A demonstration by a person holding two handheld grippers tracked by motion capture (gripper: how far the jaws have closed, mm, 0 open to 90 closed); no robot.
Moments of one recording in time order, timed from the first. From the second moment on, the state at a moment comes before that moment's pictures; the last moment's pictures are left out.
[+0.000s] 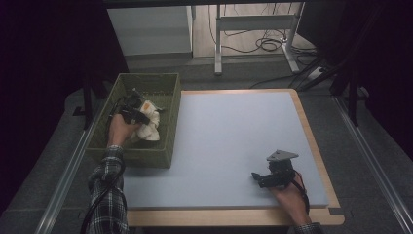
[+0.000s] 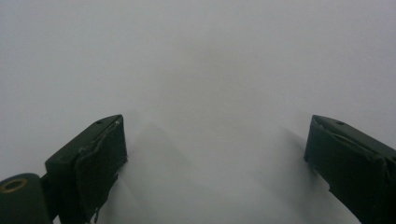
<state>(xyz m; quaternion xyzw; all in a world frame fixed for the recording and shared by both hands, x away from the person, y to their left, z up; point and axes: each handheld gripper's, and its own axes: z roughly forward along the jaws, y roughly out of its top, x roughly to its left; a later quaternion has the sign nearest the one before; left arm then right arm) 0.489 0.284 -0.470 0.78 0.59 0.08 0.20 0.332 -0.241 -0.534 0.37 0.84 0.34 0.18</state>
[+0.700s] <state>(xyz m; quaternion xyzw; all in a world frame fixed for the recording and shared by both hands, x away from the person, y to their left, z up) 0.438 0.298 -0.382 0.77 0.55 0.13 0.30 0.332 -0.241 -0.534 0.37 0.84 0.34 0.18</state>
